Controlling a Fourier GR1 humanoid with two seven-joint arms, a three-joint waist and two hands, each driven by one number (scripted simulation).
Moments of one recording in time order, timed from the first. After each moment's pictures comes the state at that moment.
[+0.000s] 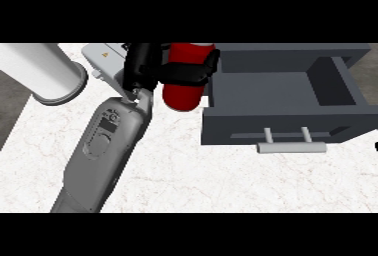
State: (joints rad) left arm -0.83 0.00 -0.12 -1.29 -0.01 0.33 0.25; right arm 0.30 -0.01 -0.26 -2.18 -0.11 0.20 0.08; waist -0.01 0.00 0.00
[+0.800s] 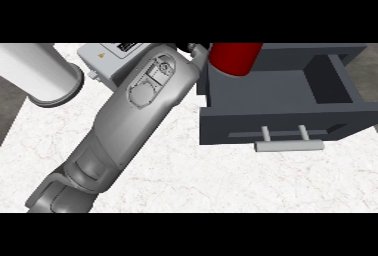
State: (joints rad) left arm -1.27 0.00 -0.21 -0.89 0.13 0.51 0.27; right arm 0.26 -0.04 -0.29 -2.20 -0.14 0.21 0.14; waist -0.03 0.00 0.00
